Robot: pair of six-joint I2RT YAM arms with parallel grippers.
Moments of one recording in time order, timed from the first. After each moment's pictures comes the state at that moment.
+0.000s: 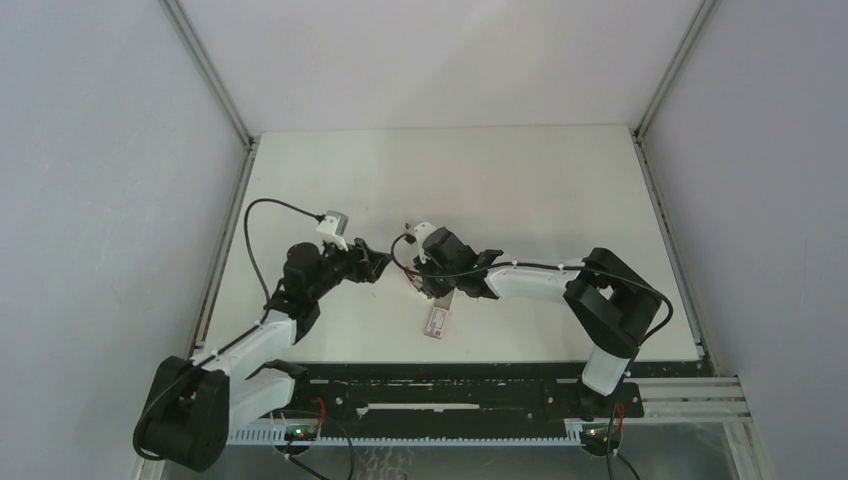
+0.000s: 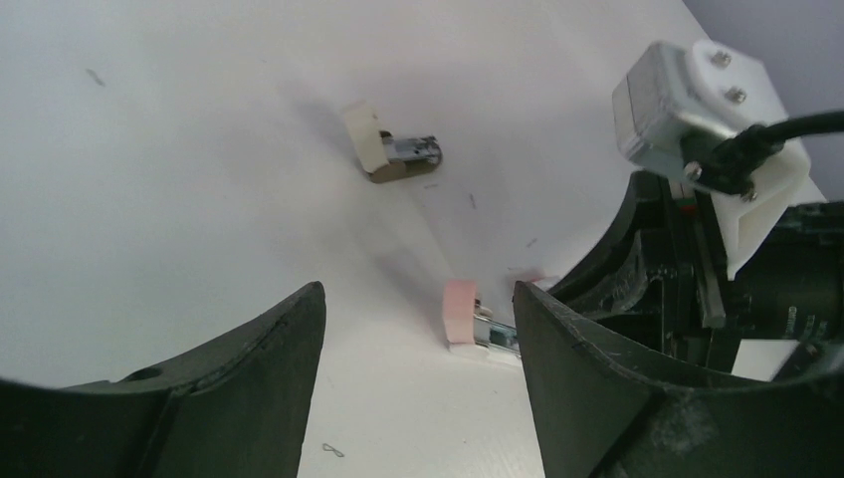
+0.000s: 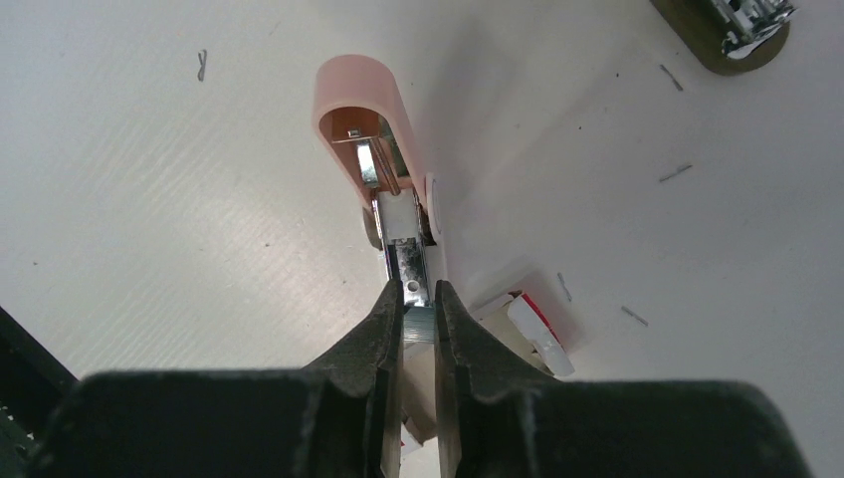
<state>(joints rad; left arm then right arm) -0.32 1.02 0.32 0.45 0.30 -0.36 0.90 1.75 1.01 -0.11 0.00 0.18</state>
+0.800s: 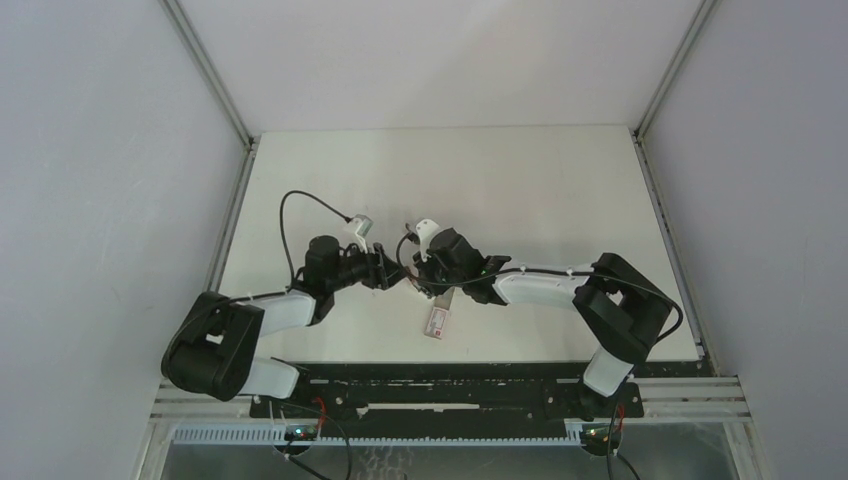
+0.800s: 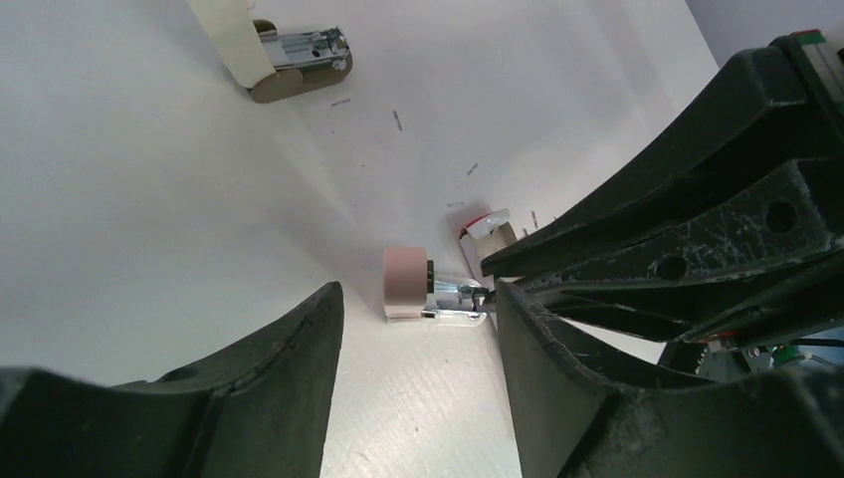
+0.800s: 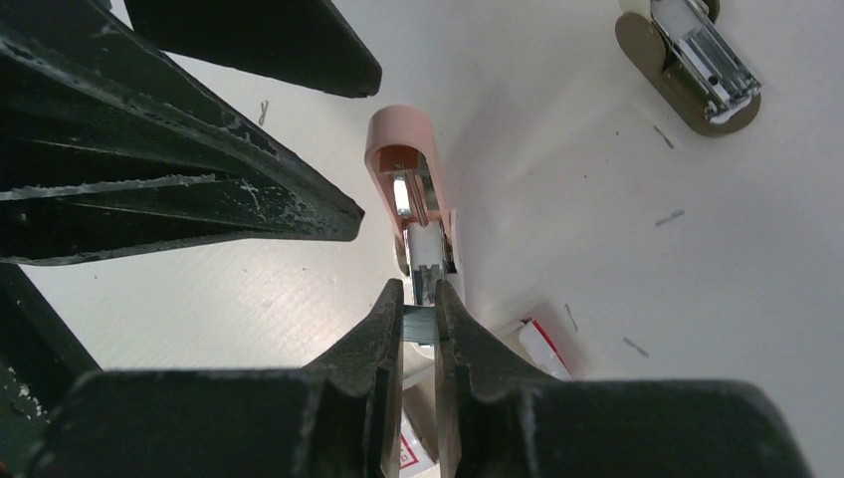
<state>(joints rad) -0.34 1.38 0.36 0.62 0.55 -0.42 0.90 1.67 0.92 0.05 -0.03 0.17</state>
